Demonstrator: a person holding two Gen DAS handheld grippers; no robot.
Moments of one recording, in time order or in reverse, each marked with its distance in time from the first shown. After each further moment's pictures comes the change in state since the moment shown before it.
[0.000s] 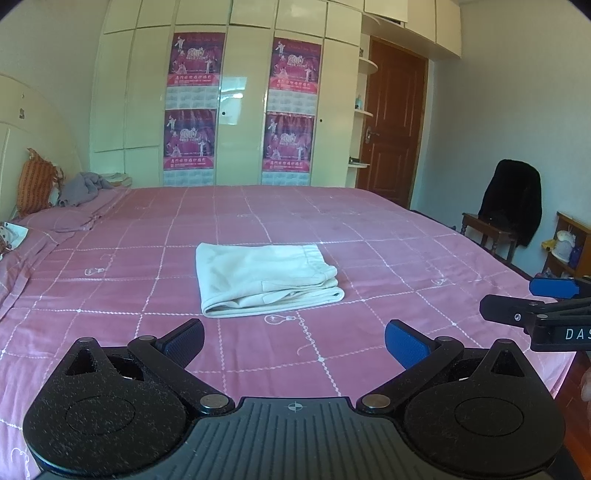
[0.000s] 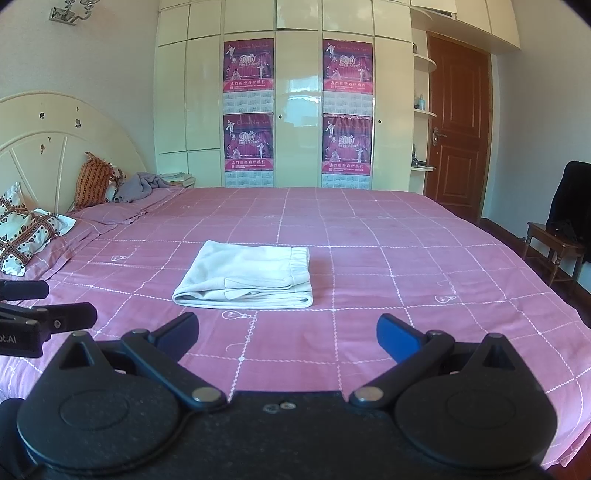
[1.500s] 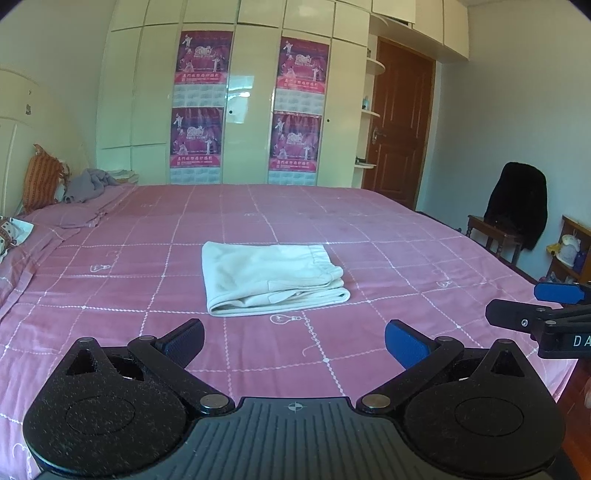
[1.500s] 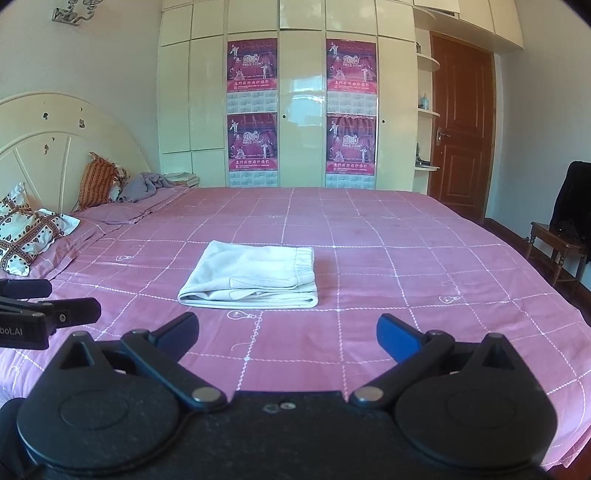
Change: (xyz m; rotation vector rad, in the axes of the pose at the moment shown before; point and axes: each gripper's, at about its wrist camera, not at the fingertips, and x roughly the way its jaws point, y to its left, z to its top) left arm -0.001 -0.004 -0.001 -0.017 0.004 0.020; right arm 0.004 0.005 -0.001 -0.001 0.002 0.010
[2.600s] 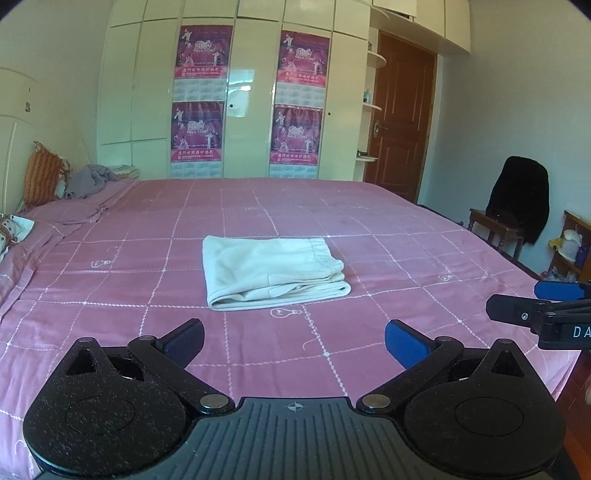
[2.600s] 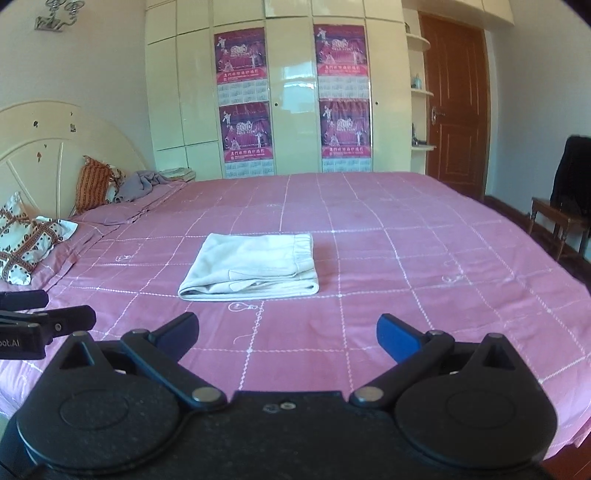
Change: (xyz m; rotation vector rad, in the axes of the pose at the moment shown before) left arm 0.006 -0.003 0.003 0.001 0.025 0.007; right arm 0.001 -0.004 0.004 0.041 0.037 0.001
